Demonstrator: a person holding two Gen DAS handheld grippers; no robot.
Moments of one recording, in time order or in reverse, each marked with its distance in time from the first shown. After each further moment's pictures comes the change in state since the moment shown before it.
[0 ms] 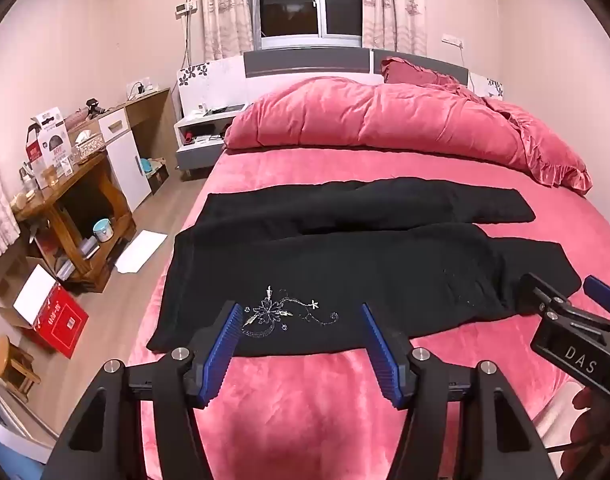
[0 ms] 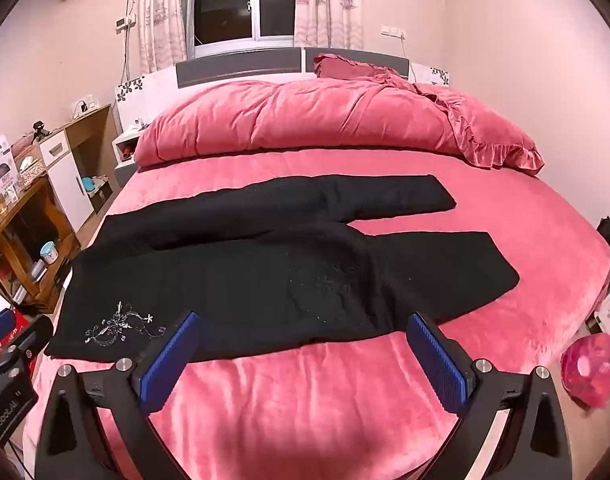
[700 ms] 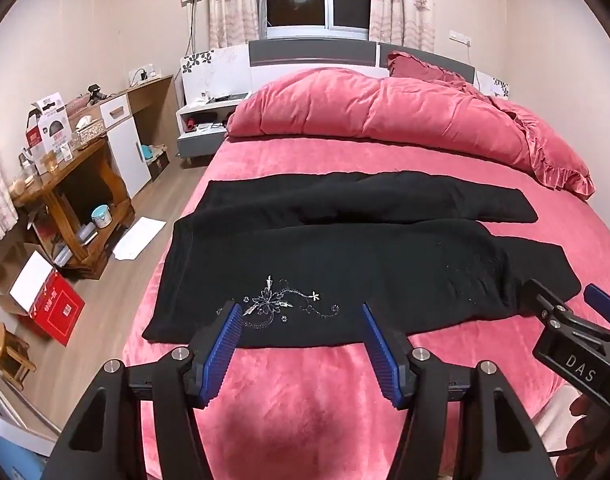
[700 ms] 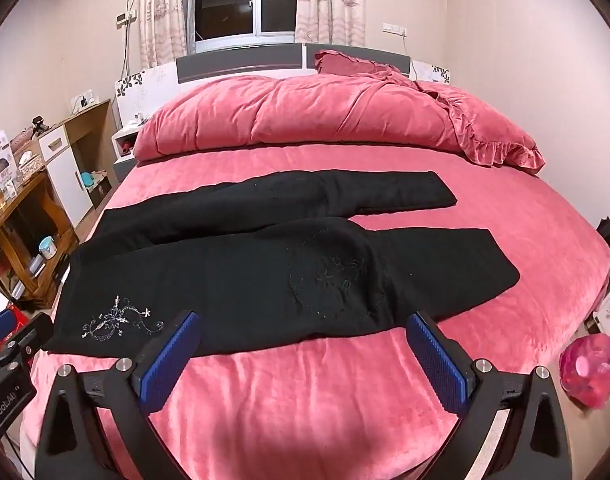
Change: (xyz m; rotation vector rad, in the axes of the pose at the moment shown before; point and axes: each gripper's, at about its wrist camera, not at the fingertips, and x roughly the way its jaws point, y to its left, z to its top) left arm 0.010 0.003 -0.001 -0.025 0.061 -0.003; right arm 0.004 0.000 -0.004 -0.007 0.008 0.000
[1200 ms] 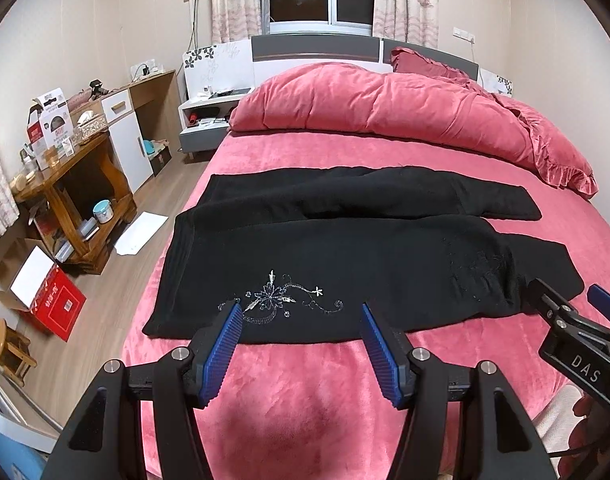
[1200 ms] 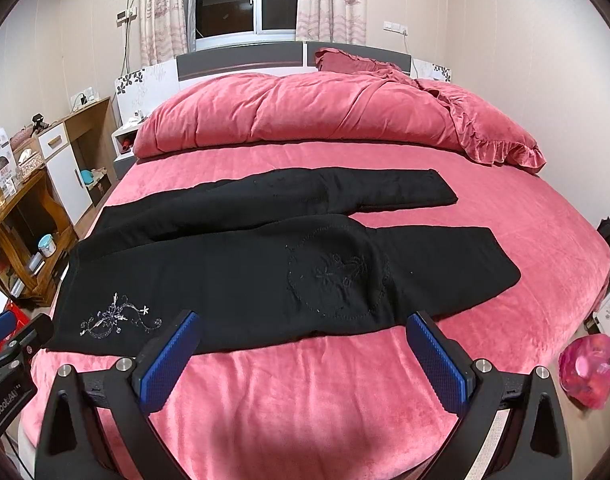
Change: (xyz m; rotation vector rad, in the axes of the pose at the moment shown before) left arm 0.006 0.002 -0.002 -0.009 0.017 0.007; right arm 0.002 0.000 -0.001 -0.006 0.009 -0.001
